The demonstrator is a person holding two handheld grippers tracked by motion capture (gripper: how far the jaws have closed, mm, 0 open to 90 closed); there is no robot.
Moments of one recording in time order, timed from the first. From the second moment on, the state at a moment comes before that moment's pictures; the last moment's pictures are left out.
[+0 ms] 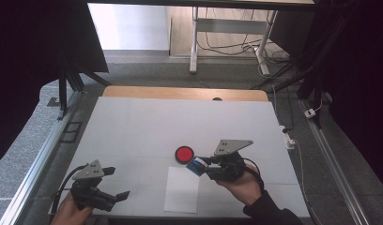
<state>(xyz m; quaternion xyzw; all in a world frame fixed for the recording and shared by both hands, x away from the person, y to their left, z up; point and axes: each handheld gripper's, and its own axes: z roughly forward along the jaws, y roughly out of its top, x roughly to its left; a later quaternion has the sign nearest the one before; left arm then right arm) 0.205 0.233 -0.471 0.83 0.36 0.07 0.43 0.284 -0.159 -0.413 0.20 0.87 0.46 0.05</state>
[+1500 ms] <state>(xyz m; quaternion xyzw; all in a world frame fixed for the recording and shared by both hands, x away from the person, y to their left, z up) 0.282 0.125 -0.467 0.88 0.17 0.00 0.45 0.281 -0.150 -0.404 0.14 0.87 0.47 0.03</state>
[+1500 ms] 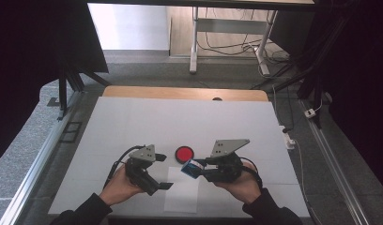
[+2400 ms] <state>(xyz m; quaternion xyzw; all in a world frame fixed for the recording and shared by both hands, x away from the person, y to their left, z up) 0.294 0.088 -0.466 0.87 0.05 -0.06 0.49 0.277 -0.145 -0.404 0.10 0.88 0.46 -0.01</state>
